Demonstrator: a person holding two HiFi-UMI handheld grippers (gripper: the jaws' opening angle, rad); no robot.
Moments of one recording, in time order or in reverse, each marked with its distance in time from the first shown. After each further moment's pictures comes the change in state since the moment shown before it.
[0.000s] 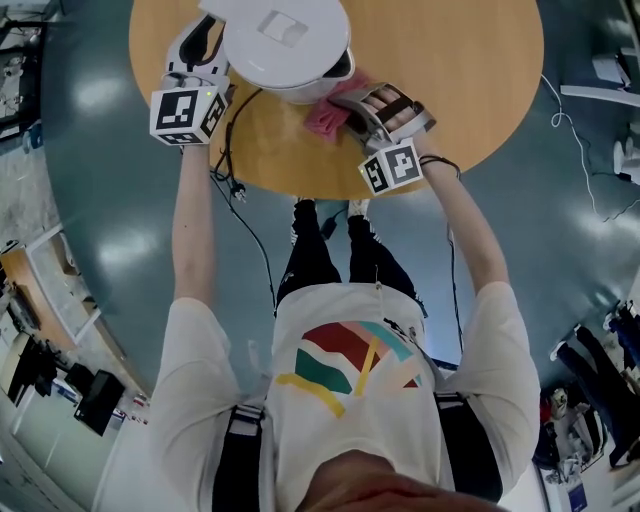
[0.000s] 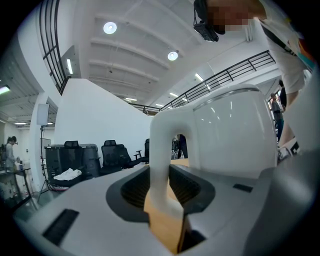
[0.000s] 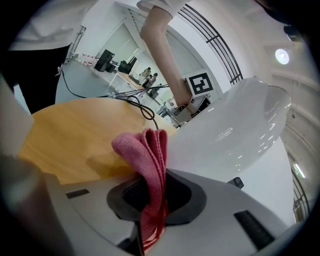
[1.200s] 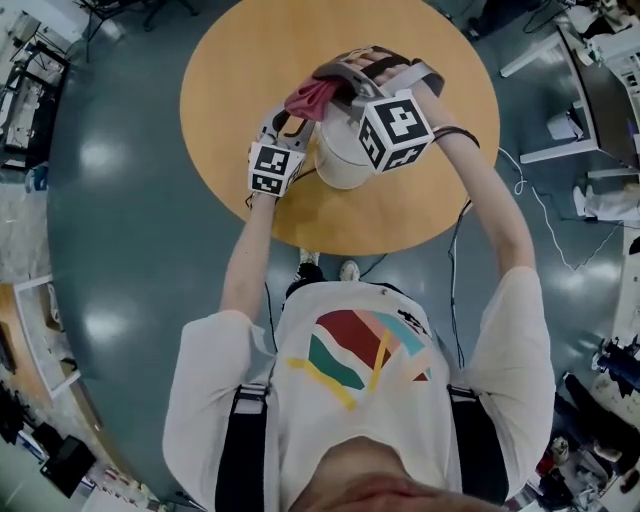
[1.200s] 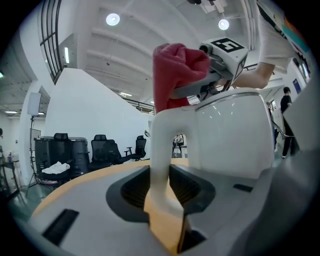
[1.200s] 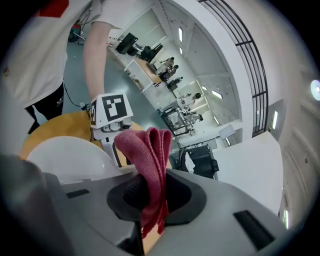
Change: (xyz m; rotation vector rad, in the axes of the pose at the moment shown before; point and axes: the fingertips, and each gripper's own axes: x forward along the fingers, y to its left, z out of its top) left arm 0.001 -0.043 0.009 -0.047 0.039 -0.106; right arm -0.019 -0.271 0.135 -0.317 0.096 0.056
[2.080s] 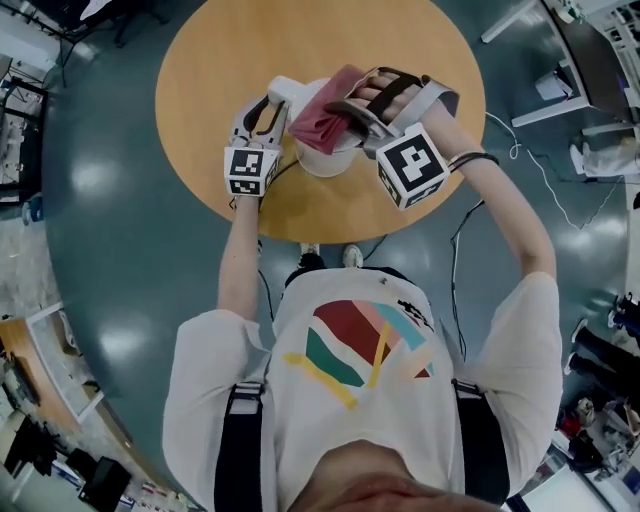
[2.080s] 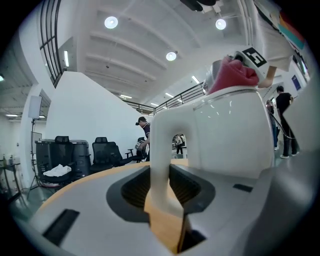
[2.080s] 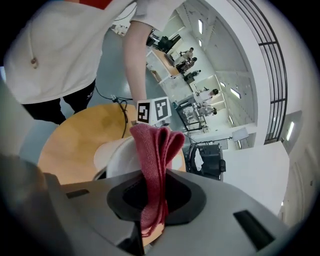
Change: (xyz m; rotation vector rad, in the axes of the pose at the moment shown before) left arm -0.011 0.013 -0.003 0.021 -0.021 0.009; right arm -0.053 0.073 0.001 -0.145 0.107 0.114
